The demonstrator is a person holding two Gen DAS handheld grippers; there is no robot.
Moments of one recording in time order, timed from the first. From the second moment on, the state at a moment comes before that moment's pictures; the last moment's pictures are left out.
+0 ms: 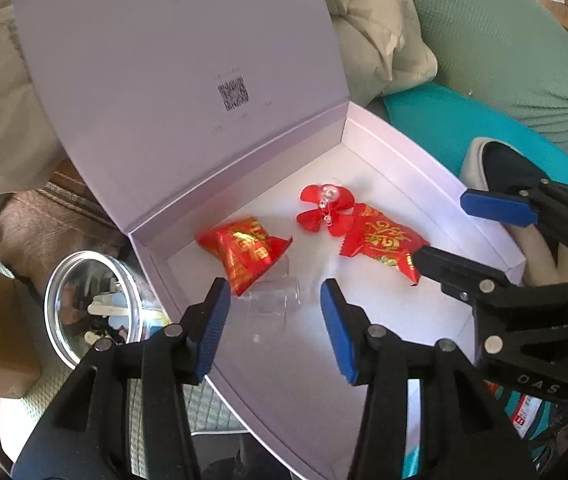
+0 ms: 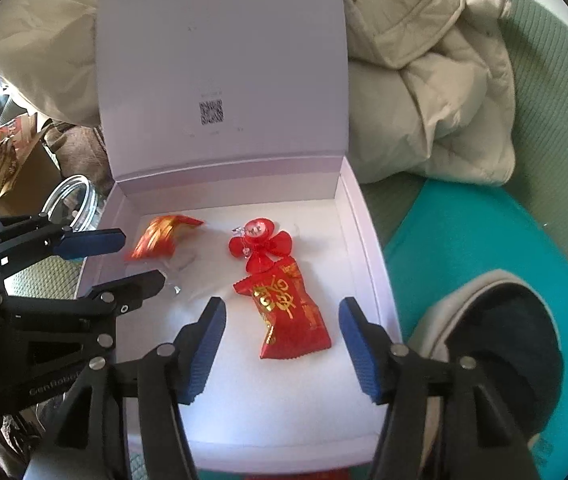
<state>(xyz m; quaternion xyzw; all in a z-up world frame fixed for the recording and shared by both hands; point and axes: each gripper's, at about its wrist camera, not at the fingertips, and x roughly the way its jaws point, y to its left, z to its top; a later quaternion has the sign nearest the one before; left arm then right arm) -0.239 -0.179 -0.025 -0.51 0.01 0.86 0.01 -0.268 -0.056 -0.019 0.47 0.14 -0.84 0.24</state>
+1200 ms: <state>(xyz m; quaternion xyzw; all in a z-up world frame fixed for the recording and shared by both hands) -0.050 -0.147 0.130 -0.36 -0.02 0.93 -0.08 -0.113 -0.003 0.135 0.30 0.12 -0.89 0.31</state>
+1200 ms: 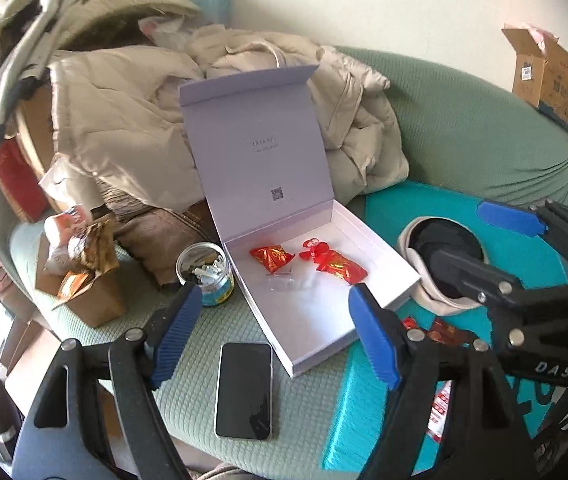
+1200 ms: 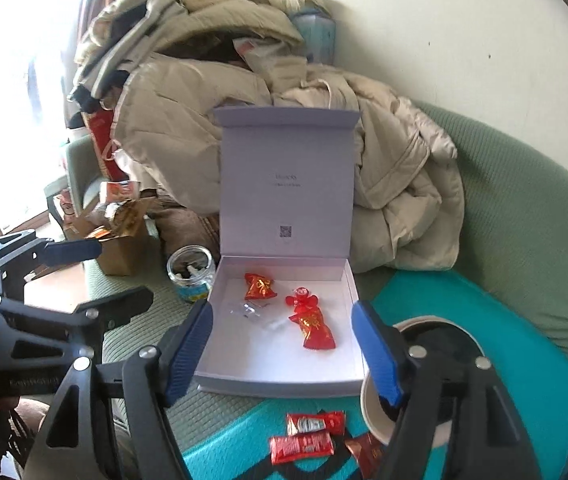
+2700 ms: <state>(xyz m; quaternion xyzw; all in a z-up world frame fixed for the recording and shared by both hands) 0.033 0.072 0.019 -0.47 -0.05 0.88 -0.07 -0.013 0.210 0.038 0.39 0.15 -0.84 0.35</state>
